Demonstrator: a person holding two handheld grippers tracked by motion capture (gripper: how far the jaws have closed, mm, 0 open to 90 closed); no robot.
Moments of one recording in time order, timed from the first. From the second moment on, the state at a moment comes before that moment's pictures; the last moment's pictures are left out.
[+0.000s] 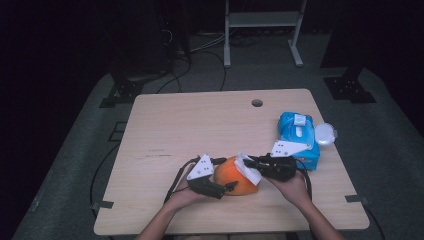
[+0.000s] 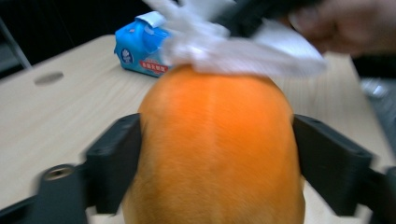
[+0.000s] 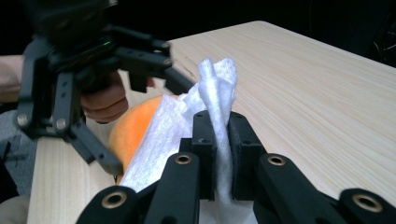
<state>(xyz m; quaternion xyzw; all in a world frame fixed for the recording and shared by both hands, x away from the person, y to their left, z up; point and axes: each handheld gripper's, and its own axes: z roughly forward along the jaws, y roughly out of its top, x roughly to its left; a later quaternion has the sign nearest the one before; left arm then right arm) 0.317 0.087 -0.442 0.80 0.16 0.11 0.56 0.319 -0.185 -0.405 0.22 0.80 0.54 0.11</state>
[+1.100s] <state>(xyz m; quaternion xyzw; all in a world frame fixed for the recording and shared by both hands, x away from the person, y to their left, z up) 0.321 0.102 -0.448 0.83 0.17 0.07 0.54 0.319 -0.211 -0.413 0.25 0.80 0.53 0.12</state>
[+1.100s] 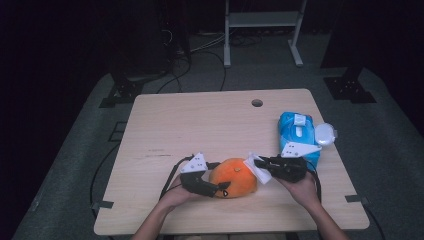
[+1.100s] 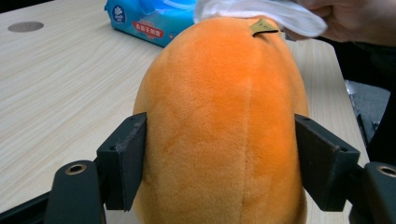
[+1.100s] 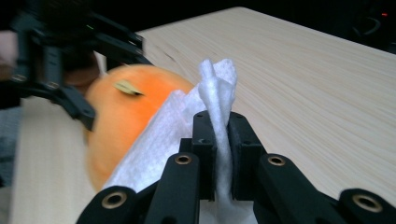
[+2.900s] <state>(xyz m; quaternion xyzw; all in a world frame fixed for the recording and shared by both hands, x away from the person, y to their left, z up) 0.304 0.076 -0.437 0.82 0.16 0.09 0.54 0.308 -0.180 -0.394 0.18 0.82 0.52 0.13</state>
